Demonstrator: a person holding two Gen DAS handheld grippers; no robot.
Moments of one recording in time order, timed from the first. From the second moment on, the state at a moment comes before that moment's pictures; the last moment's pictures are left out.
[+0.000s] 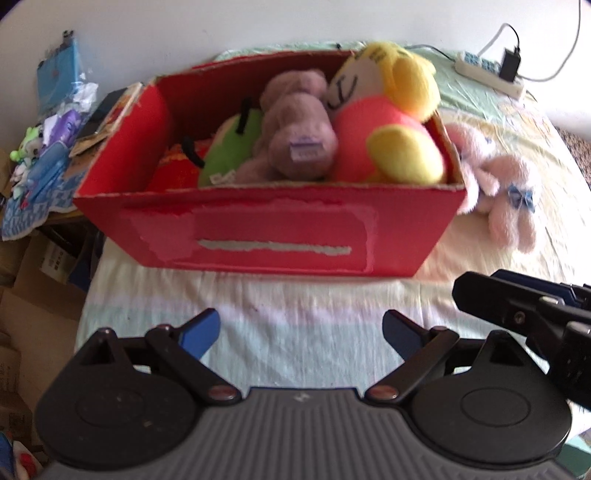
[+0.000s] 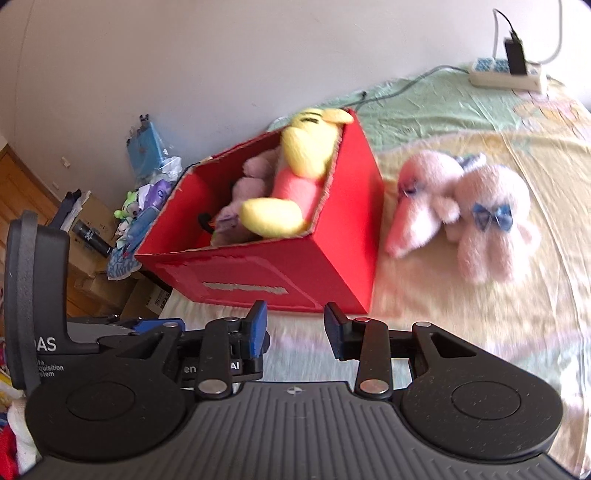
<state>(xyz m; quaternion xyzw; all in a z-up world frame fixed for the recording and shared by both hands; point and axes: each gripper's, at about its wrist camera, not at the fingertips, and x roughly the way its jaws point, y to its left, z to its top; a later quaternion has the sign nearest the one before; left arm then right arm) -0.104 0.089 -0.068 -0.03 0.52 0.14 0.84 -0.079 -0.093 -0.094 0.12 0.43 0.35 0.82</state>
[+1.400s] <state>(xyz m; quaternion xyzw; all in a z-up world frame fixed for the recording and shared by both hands) -0.063 -0.048 -0.116 0.04 0.59 -0.03 0.81 -0.031 -0.218 -0.149 0.22 0.51 0.23 0.80</state>
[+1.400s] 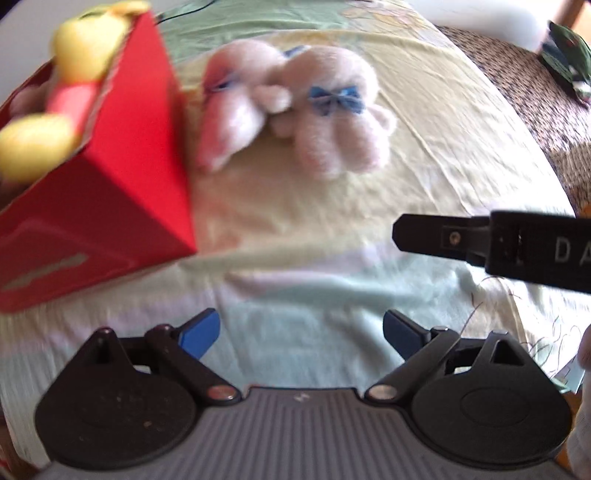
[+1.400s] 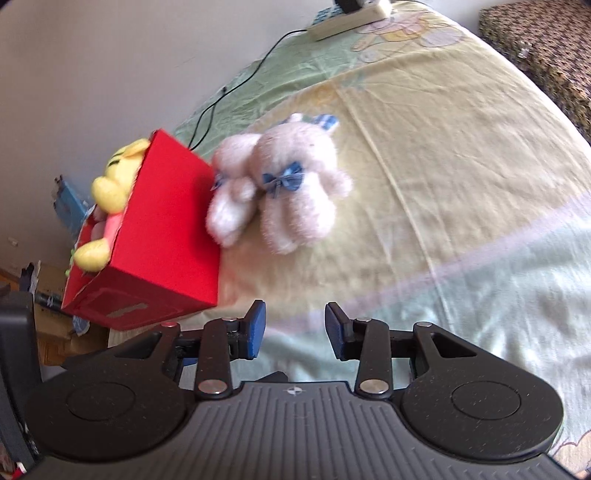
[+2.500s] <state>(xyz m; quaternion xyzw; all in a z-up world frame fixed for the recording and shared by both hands) 0.038 -0.076 -0.116 -0.03 0.53 -0.10 0.84 0.099 -0.240 -0.179 0.29 0.50 0.32 0.75</state>
